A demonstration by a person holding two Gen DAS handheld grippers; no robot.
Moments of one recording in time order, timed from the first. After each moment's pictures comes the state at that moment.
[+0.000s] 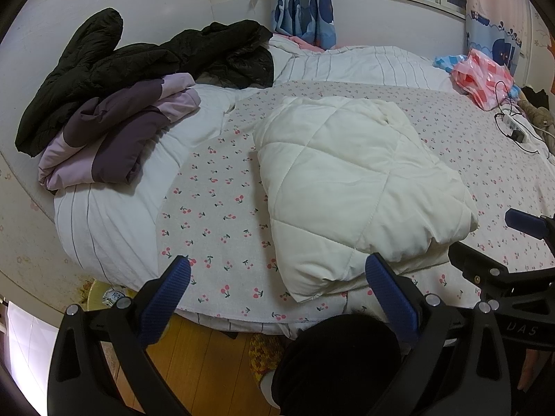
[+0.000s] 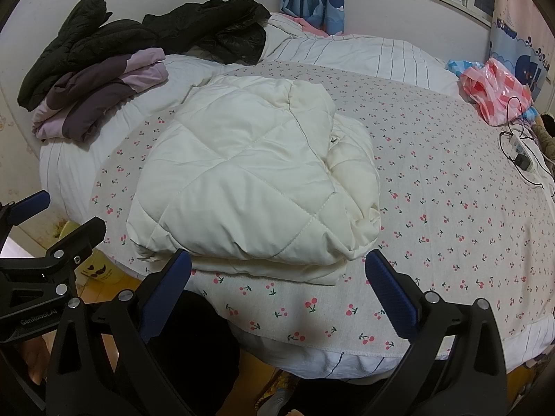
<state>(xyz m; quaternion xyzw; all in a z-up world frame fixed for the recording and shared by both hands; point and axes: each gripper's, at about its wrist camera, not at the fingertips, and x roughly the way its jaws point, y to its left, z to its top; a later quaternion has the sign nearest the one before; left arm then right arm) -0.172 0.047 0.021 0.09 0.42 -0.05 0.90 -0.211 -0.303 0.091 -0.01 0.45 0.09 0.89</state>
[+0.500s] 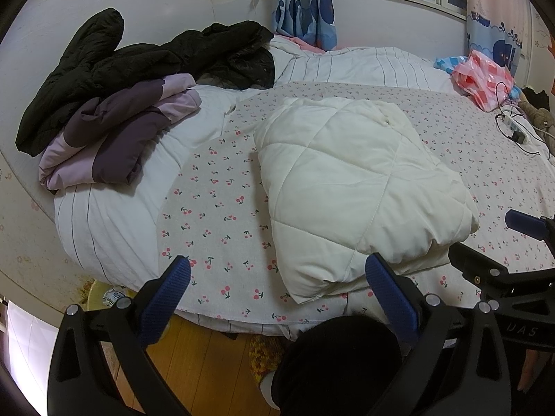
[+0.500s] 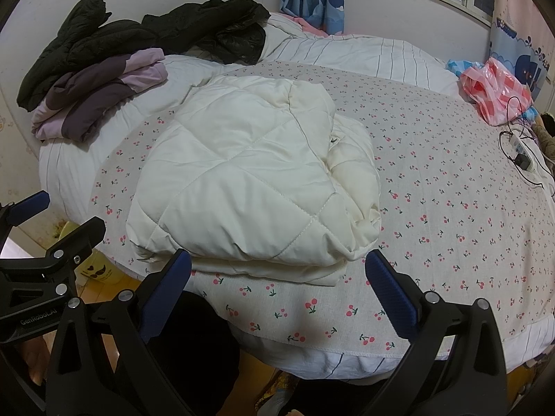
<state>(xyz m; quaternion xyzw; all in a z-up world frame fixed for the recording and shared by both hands) -0.173 0.046 0.022 0.09 0.41 -0.04 0.91 -0.210 -0.303 0.090 -0.01 0.45 0.09 0.89</state>
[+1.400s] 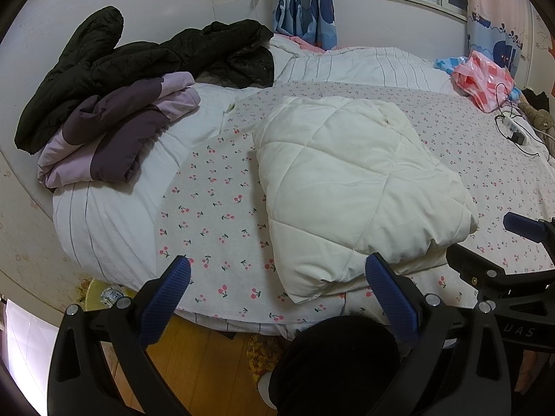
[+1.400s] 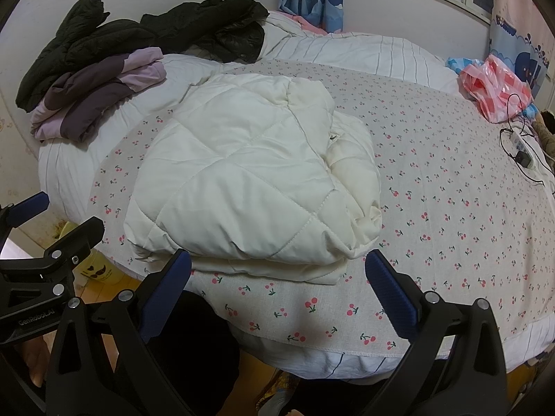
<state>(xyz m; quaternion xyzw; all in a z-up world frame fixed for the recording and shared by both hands) -0.174 0.044 0.022 0.09 0.41 -0.04 0.90 -0.209 -0.302 0.089 -0.01 0.45 0.09 0.89</state>
